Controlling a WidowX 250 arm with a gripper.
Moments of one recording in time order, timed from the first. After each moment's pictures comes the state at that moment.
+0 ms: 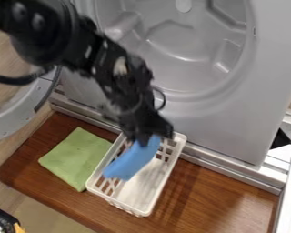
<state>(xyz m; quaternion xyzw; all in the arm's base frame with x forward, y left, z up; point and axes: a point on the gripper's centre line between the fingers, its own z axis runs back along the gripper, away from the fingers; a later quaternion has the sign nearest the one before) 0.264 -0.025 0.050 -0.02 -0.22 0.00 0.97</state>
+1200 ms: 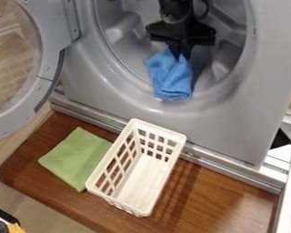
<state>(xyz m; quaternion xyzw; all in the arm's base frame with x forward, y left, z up) 0.424 -0.017 0.076 -0.02 -0.28 0.07 0.96</state>
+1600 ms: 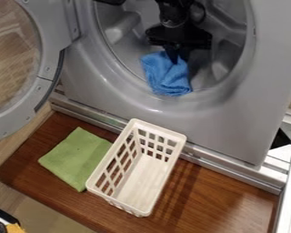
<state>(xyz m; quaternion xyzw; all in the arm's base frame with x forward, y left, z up) 0.430 -0.017 0.065 -0.02 -0.27 0.07 0.96</state>
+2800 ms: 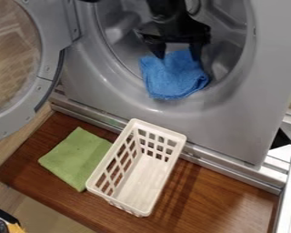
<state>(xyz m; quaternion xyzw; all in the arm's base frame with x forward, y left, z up) 0.390 -0.016 0.106 -0.05 -0.31 0.08 0.94</state>
